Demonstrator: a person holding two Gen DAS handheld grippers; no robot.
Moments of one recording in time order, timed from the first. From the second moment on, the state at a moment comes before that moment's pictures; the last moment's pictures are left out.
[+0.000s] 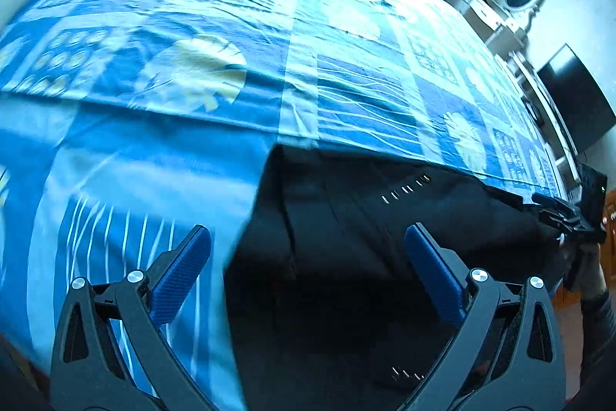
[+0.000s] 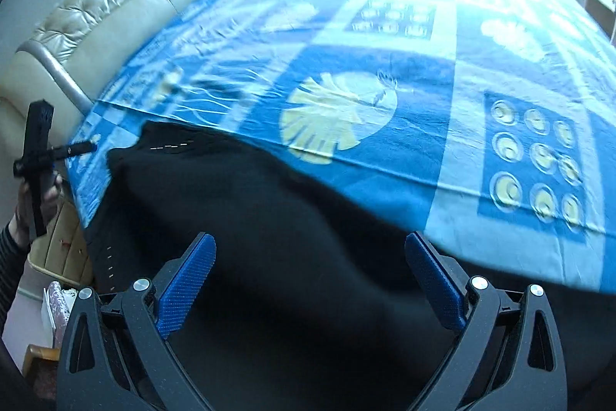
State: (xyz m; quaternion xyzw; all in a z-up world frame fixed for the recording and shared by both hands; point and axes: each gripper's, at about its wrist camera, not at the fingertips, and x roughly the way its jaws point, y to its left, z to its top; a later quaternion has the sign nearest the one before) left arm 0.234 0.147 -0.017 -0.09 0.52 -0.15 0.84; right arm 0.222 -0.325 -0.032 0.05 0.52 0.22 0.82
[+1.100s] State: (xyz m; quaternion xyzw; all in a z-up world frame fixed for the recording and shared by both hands) left arm 0.314 0.123 -0.033 -0.06 0.53 -0.19 0.82; right arm 0.279 -0.287 -0.033 -0.05 0.52 0.20 0.83
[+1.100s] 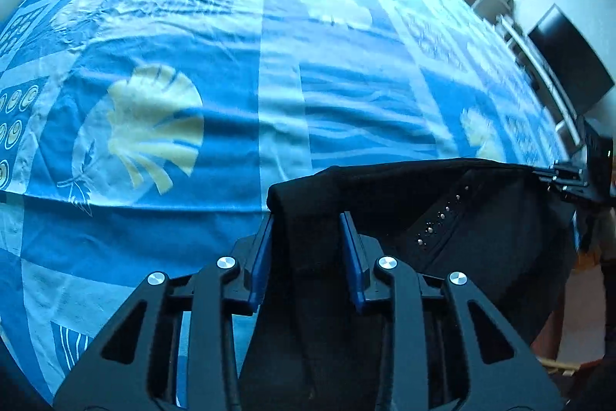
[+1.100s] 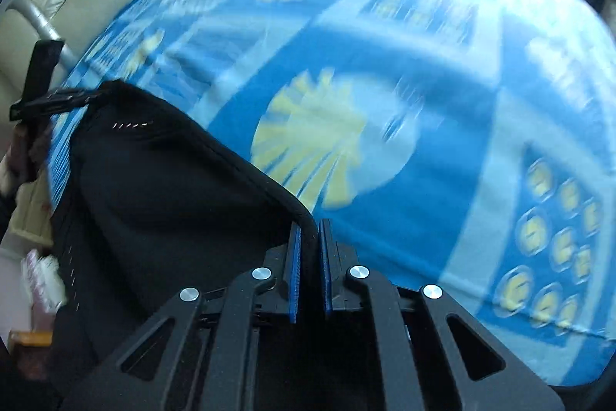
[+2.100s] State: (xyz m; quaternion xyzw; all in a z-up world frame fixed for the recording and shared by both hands) left arm 0.097 0.188 -0.018 -0.19 0.48 -0.20 0.83; right arm 0.029 -0.239 -0.042 -0.18 0.42 0.17 0.87
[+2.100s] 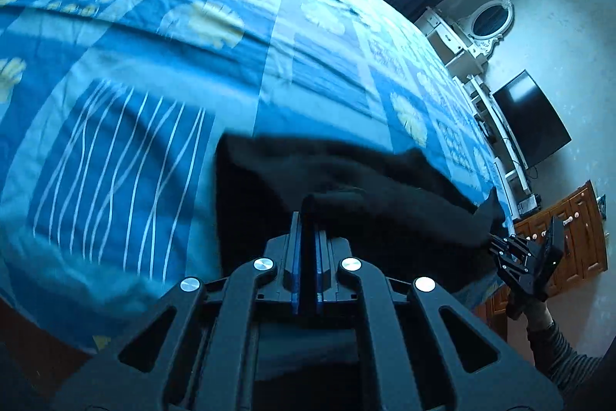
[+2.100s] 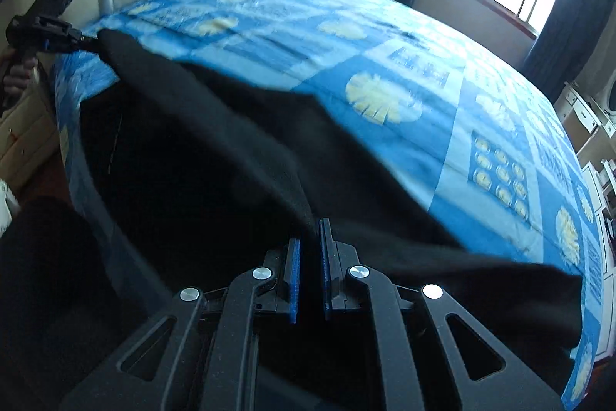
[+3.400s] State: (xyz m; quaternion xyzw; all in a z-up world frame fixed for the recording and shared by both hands) left arm 0.041 0.174 -0.067 -0.35 0.52 -0.09 0.77; right arm -0.006 -0.325 -0.079 0.28 0.49 0.17 0.81
